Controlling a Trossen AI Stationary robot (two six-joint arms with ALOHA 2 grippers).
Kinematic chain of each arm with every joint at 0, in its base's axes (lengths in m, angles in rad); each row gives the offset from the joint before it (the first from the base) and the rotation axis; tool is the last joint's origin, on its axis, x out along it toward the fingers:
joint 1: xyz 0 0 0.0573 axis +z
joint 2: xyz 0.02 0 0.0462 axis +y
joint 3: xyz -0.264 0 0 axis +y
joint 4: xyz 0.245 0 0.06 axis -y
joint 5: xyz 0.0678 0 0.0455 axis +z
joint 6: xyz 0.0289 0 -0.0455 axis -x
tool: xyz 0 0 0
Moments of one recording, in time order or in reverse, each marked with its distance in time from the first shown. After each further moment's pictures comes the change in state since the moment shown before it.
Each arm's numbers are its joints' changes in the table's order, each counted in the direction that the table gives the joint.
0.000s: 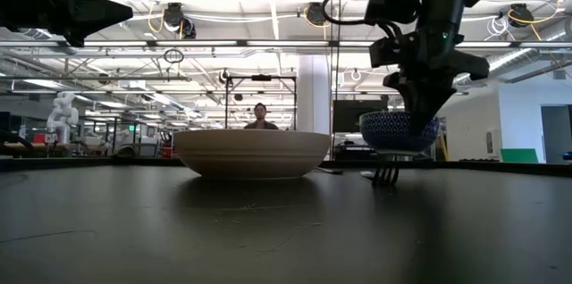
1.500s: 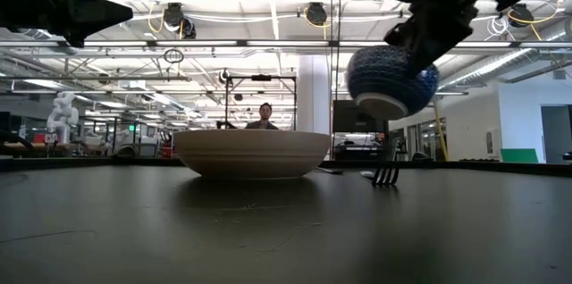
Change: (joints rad) left arm 0.000 0.000 0.000 -0.006 0.000 -0.001; right arm 0.219 -0.160 0.000 0.156 0.085 -0.163
